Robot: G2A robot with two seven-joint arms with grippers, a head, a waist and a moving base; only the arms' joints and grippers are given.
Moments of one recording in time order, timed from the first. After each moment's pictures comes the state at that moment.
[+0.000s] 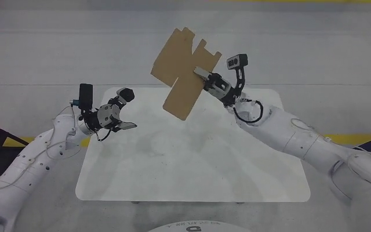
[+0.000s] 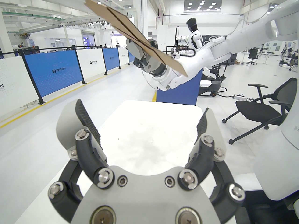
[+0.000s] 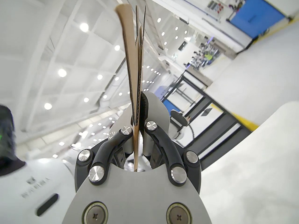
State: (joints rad) left arm 0.93 -0.73 -0.71 -1.31 1.02 -1.01 0.81; right arm -0.58 -0.88 0.26 -1.32 1.19 -0.83 0.46
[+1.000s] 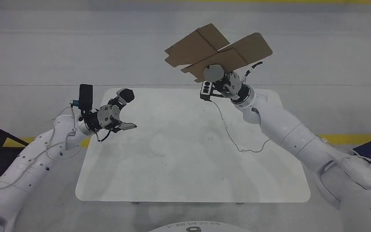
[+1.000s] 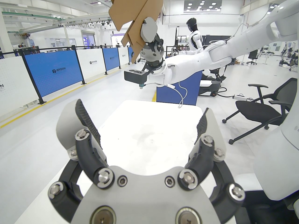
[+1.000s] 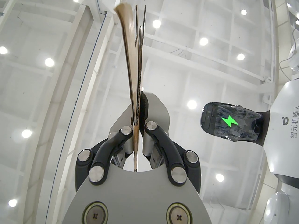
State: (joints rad) left arm 0.93 -0.73 -0.71 -1.31 1.02 -1.01 0.81; right arm -0.67 -0.95 0.45 -1.20 2.27 0.71 1.11
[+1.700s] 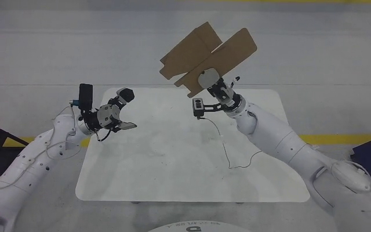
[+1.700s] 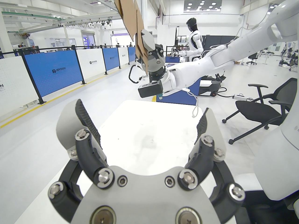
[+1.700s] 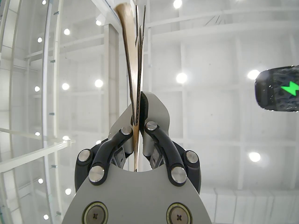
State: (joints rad) left arm 0.93 -0.73 -0.71 -1.31 1.02 -1.01 0.81; right arm -0.76 -1.00 0.46 -1.23 2.77 1.01 0.76
